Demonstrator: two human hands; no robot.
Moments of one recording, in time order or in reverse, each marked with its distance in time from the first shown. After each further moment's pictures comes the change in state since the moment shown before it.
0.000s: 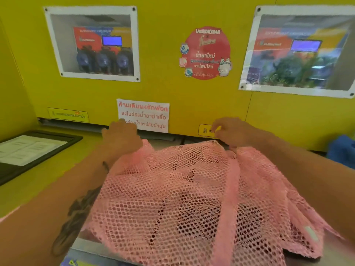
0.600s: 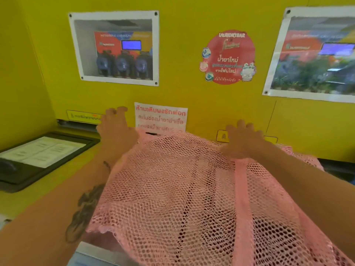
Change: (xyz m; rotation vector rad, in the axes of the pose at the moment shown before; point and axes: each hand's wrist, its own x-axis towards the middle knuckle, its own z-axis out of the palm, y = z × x) left_hand 0.020 -0.051 0.005 -0.331 0.470 -0.166; right_hand 0.022 -0.043 0.028 -0.384 -0.029 0.233
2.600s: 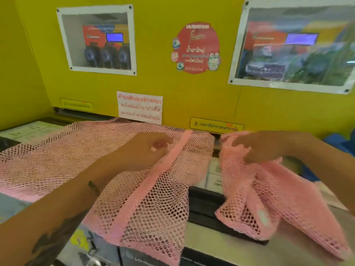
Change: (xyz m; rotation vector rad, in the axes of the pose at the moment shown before) left_hand -0.151 0.132 -0.064 -0.326 -0.719 0.334; right_hand -0.090 0.137 0.013 0.012 -0.385 -0.400
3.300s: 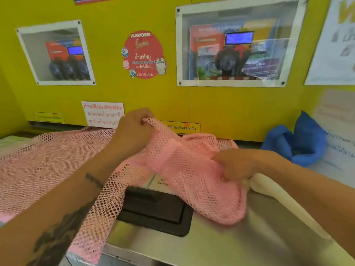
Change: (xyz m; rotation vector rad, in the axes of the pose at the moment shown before) left_hand 0.054 0.152 0.054 -0.119 0.447 -0.122; right_hand -0.035 0.110 0.034 0.068 0.005 -0.130
